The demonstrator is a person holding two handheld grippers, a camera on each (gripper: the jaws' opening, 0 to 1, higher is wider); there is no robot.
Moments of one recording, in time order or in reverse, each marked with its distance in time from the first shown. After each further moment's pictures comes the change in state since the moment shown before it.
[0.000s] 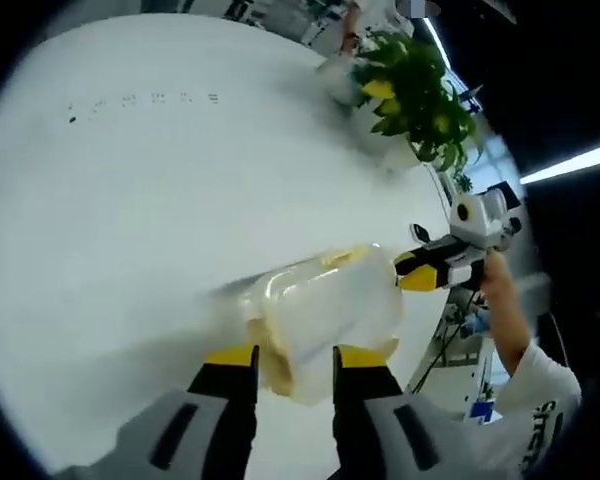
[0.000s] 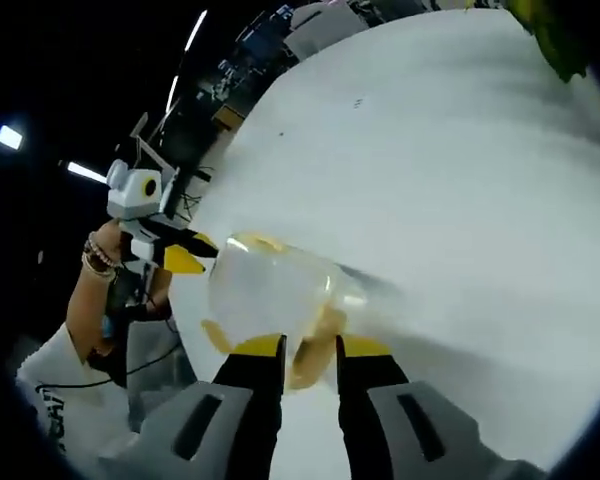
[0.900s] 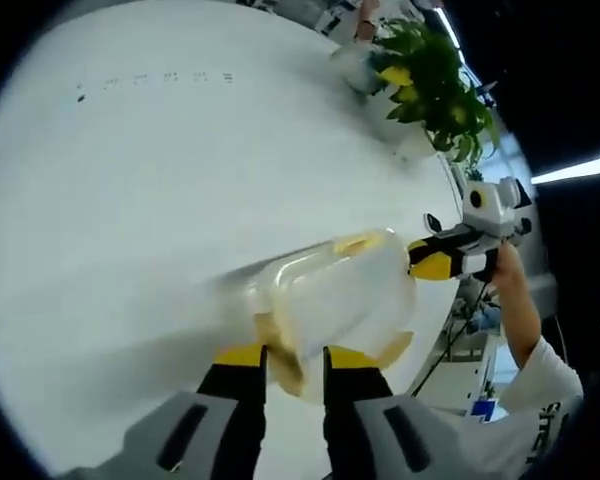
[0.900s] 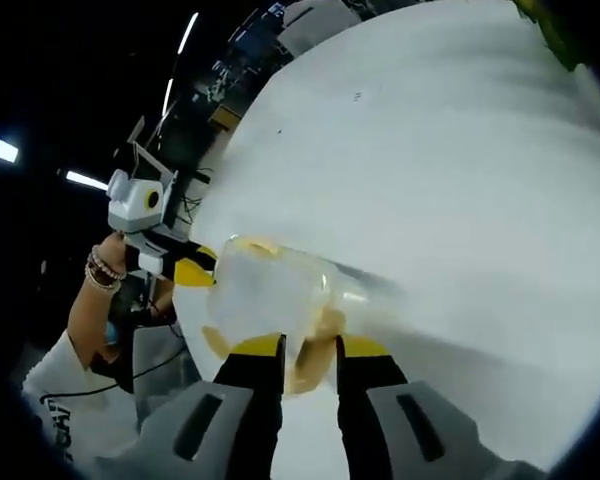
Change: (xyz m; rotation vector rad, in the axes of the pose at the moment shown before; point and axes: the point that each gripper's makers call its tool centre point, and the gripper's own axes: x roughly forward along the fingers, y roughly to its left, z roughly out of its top) left arm 0.004 0.012 -0.014 0.004 0.048 0.058; right arm 0.008 0.003 0.002 0.037 0.012 0.015
